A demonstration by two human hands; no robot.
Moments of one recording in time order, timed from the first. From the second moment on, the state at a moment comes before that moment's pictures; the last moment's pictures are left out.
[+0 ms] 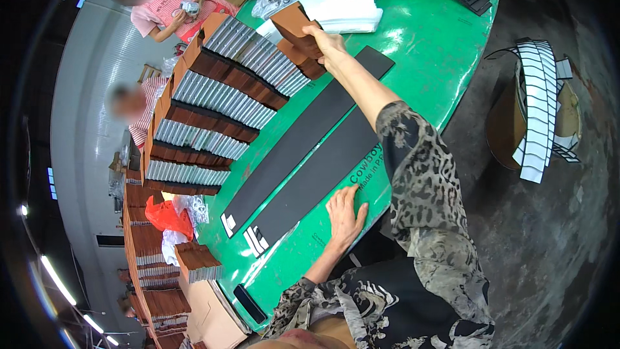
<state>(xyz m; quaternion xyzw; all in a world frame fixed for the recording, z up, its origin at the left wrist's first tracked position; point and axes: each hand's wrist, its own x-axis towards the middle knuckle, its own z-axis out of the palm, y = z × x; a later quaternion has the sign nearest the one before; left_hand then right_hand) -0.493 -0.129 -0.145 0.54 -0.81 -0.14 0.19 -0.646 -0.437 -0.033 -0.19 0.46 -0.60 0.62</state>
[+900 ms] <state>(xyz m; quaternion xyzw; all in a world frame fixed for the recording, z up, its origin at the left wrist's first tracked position) -0.501 -0.132 -0.137 0.54 -0.80 -0.17 0.20 -0.623 -0.483 -0.042 -0.40 0.55 -0.46 0.57</state>
